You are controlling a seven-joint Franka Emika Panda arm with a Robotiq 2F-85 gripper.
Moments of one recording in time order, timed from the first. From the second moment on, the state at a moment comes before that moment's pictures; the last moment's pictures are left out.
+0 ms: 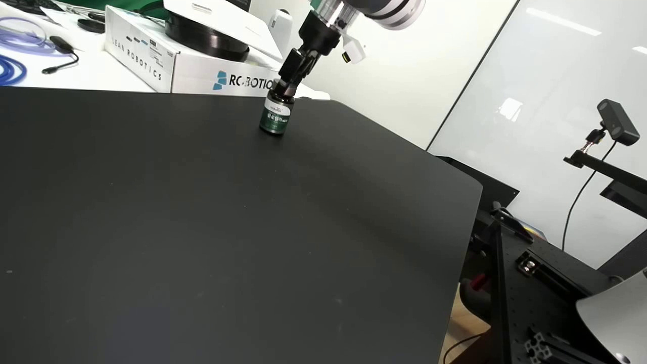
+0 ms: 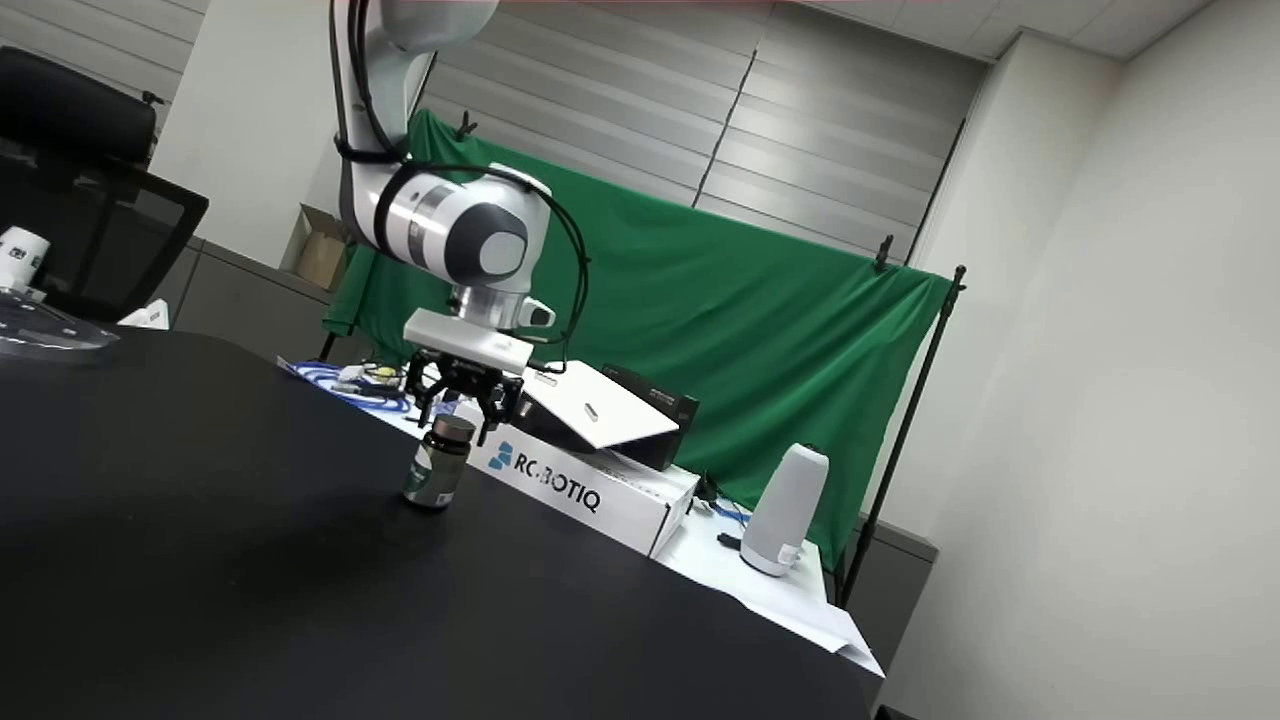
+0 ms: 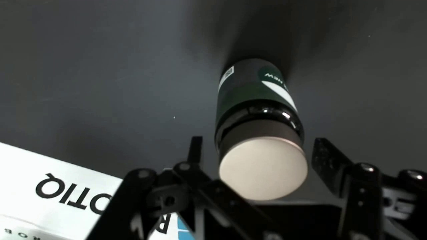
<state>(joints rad) -0.12 0.65 0.08 -1.75 0.01 2.69 -0.41</state>
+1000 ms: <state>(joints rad) -0.12 0.57 0.09 -1.79 0.01 2.62 -0.41</state>
